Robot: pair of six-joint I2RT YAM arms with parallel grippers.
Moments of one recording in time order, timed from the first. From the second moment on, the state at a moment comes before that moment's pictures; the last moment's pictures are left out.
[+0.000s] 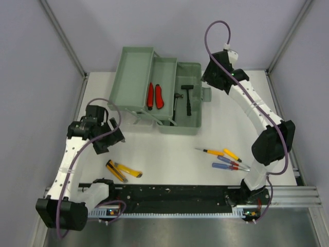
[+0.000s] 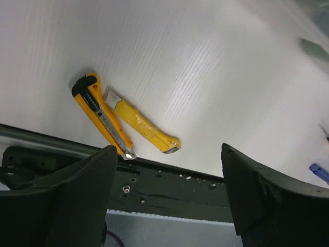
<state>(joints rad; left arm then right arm) -0.08 1.01 1.07 -1.17 0.02 -0.60 0.40 1.77 1.79 -0.70 0.37 0.67</state>
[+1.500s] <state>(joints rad) -0.10 1.34 0.65 -0.82 0.21 -0.71 0.25 1.65 1.60 -0.67 0.19 0.71</state>
